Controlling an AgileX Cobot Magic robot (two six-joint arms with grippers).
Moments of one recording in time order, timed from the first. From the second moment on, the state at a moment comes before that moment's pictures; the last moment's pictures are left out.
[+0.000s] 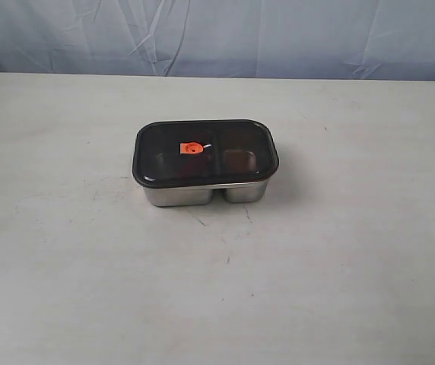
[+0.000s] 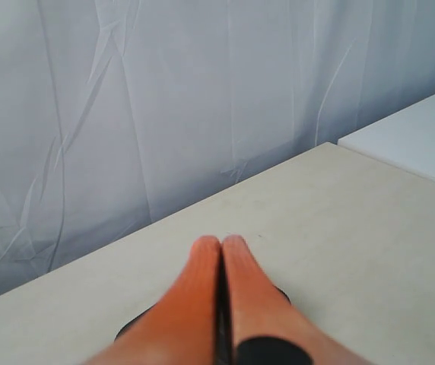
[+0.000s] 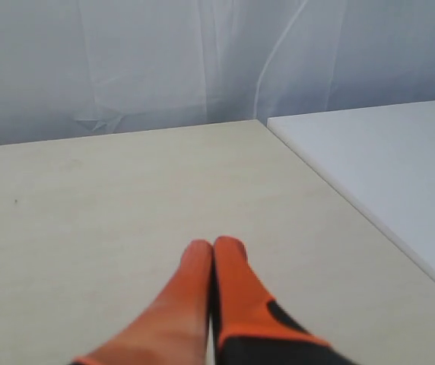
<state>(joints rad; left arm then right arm) -0.31 0.71 -0.92 -0.75 0.57 0.71 -0.19 0.01 -0.16 -0.03 0.45 -0.01</state>
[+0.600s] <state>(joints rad) -0.31 0.71 -0.92 -0.75 0.57 0.71 -0.19 0.01 -0.01 0.00 0.38 0.00</state>
